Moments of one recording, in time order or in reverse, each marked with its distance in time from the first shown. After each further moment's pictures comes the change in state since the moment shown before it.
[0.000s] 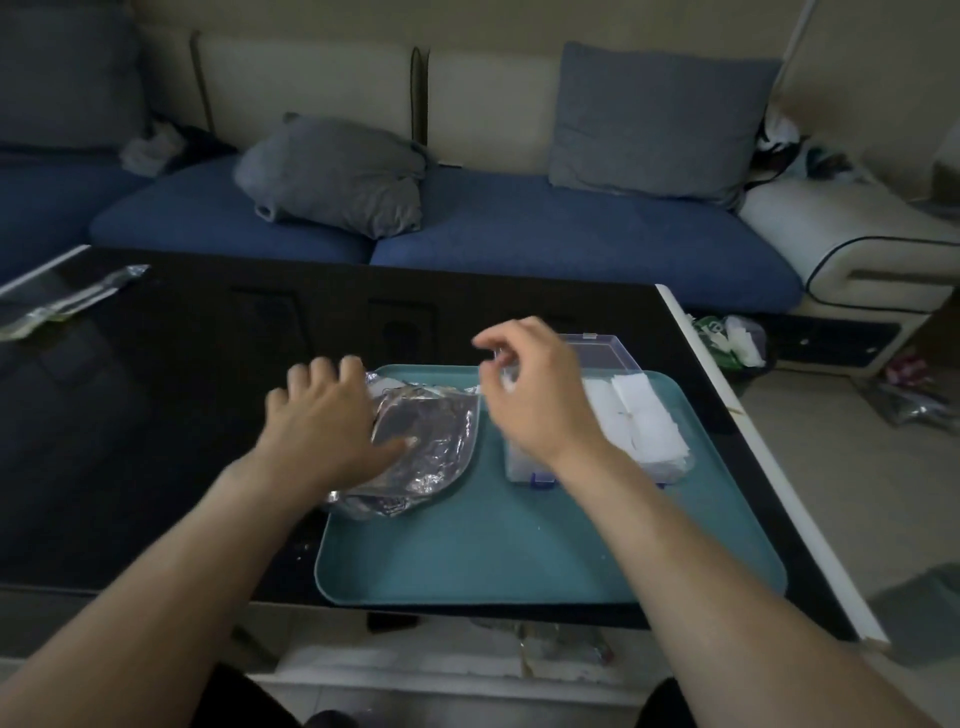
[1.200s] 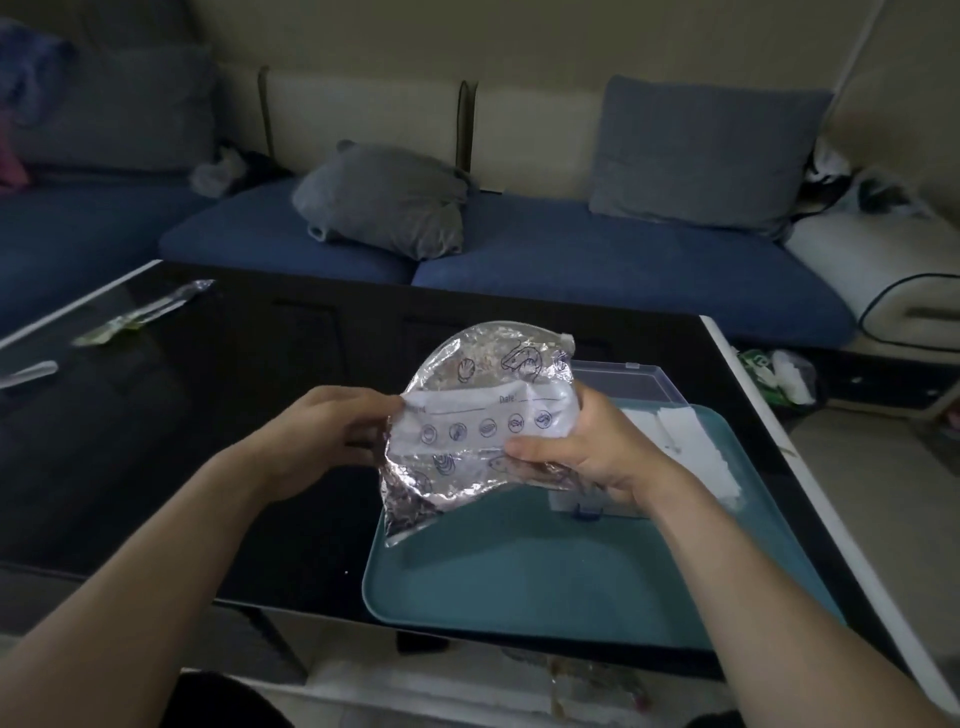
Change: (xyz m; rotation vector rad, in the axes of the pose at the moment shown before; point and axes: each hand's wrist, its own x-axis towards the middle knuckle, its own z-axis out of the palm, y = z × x) left_hand 0.013 -0.064 0.001 -1.447 -0.349 0.033; right_hand -0.003 0.014 -0.010 0.671 -0.485 0.554
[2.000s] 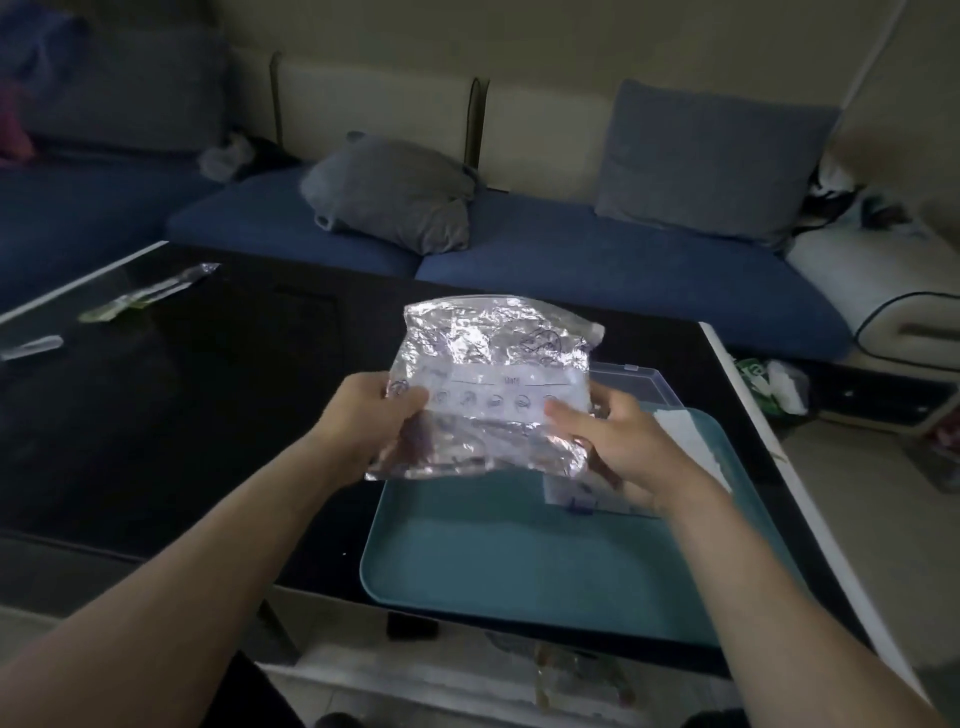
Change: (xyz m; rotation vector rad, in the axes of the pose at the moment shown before) left_hand 0.011 -0.002 0.044 0.128 0.398 0.021; right_hand -0.017 -0.010 -0.006 0.077 0.185 0.102
